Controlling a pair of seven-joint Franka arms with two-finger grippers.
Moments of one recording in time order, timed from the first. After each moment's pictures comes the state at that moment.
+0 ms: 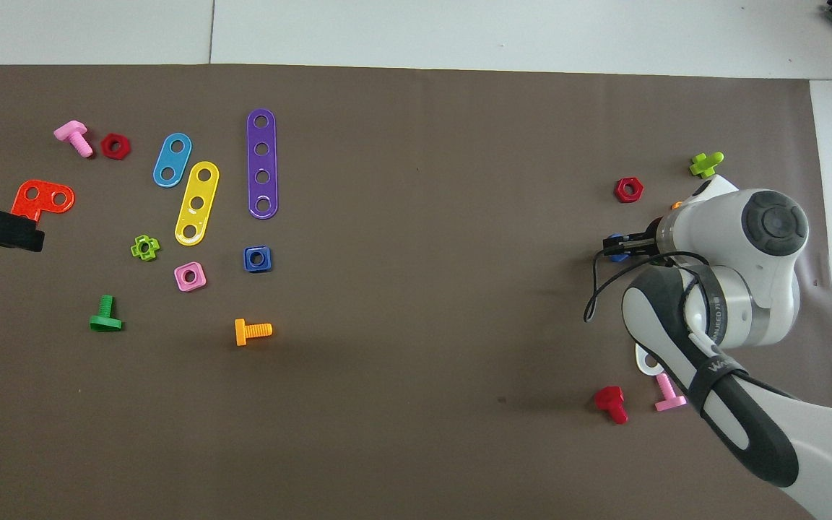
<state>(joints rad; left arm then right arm) -0.03 -0.02 0.01 -1.56 0.00 1.54 0.13 0.15 0.24 -0.11 -2.13 0.00 2.48 -0.01</state>
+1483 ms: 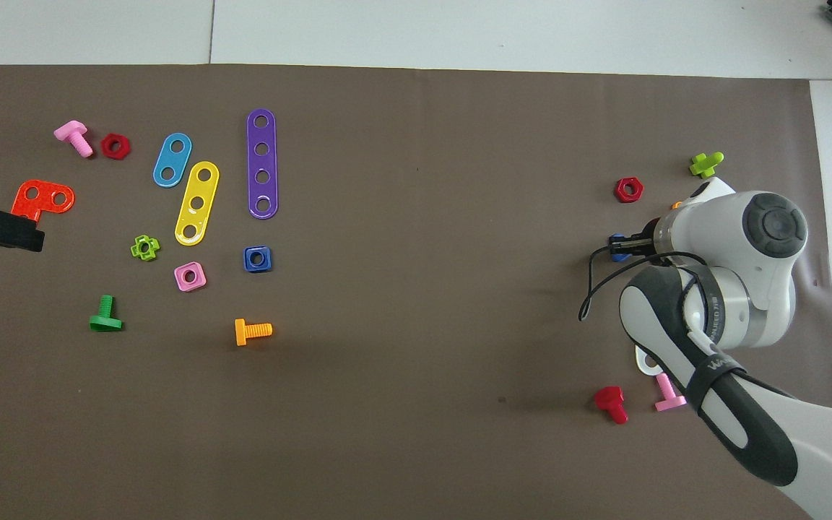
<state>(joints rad) -0.03 -0.02 0.01 -1.56 0.00 1.54 0.13 0.16 0.23 -0.11 -2.07 0.05 2.41 -0.01</state>
